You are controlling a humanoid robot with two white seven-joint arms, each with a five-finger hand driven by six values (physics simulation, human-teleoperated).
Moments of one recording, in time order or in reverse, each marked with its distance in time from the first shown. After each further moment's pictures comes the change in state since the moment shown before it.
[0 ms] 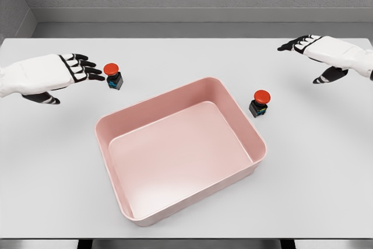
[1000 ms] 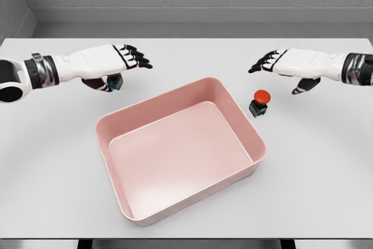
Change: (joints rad) left arm -0.074 -0.353 -0.055 0.288 -0.001 0.000 -0.003; right arm -0.117 0.016 0.201 -0.122 0.010 0.000 0.107
